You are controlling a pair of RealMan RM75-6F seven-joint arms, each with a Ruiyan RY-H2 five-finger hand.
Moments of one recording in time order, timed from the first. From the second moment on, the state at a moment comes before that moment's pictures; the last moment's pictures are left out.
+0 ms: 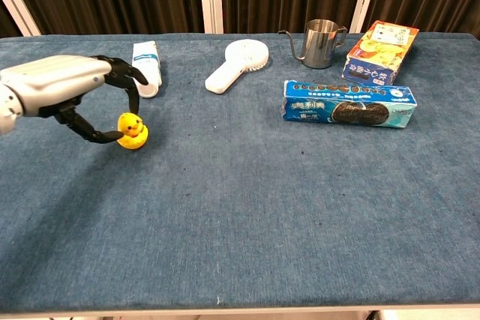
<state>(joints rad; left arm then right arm) -0.59 -1.56 -0.15 -1.42 1.35 0.96 0.29 0.03 -1.09 0.06 -1.58 -1.56 1.58 -0.01</state>
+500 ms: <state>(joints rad) -0.62 -1.57 -0.13 -1.40 1.28 0.94 0.33 0.03 -1.09 0.06 -1.57 -1.55 1.57 0.00</state>
